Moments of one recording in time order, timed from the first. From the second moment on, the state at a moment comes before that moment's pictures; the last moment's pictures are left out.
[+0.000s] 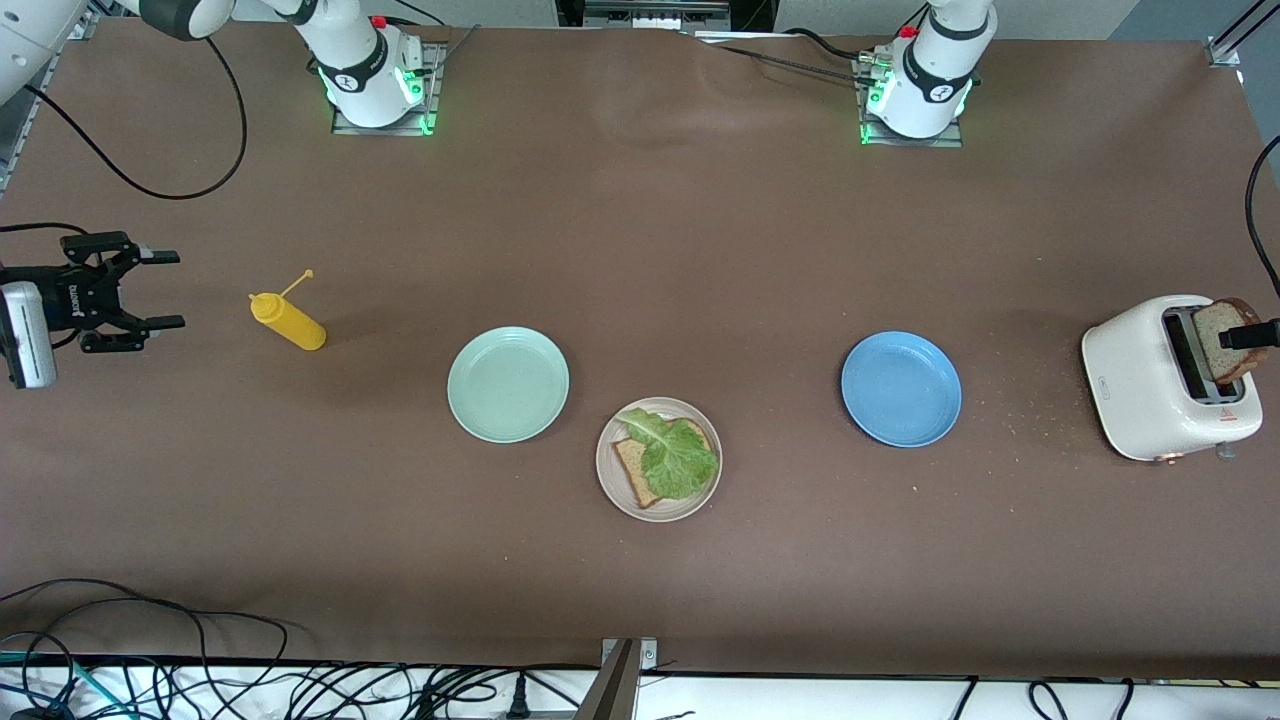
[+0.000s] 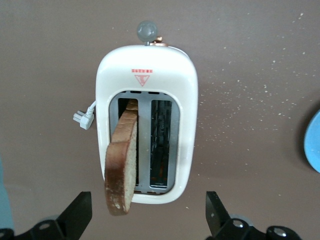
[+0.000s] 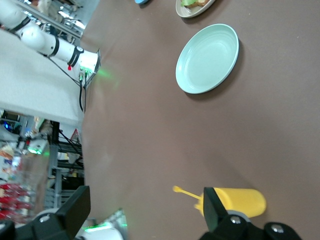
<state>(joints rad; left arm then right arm) 0.43 0.45 -0.03 -1.42 0.15 1.66 0.24 0.24 0.69 -0.89 -1.29 0.93 0.94 -1.40</state>
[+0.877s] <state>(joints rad) 0.51 0.46 -0.03 -1.54 0.15 1.76 0.31 0.39 0.56 -0.89 -1.15 0.93 0.88 -0.45</state>
